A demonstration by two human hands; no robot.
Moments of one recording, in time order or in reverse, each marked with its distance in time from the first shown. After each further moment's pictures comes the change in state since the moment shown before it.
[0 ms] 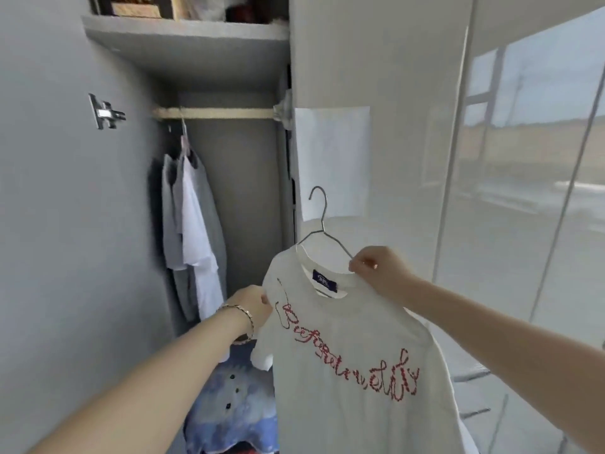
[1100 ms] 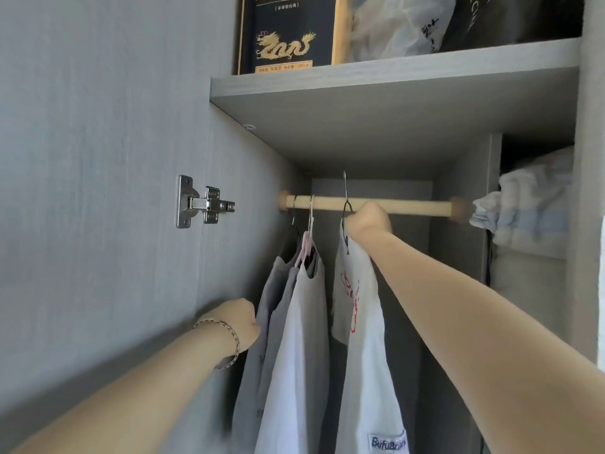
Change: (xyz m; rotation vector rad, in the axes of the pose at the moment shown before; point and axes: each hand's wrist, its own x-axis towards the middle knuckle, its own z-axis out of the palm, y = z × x) left_hand 0.251 -0.141 -0.233 0.231 0.374 -0.342; right_hand 0.461 -0.261 0.148 0.128 0.189 -0.299
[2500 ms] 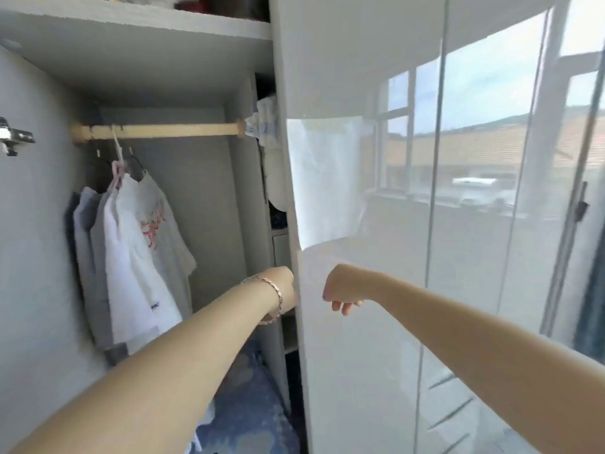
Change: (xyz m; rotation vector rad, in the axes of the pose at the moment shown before) left_hand -0.249 0.136 0.052 0.064 -0.444 0.750; right_hand -0.354 0.110 -0.158 -0.592 -0.605 0.653
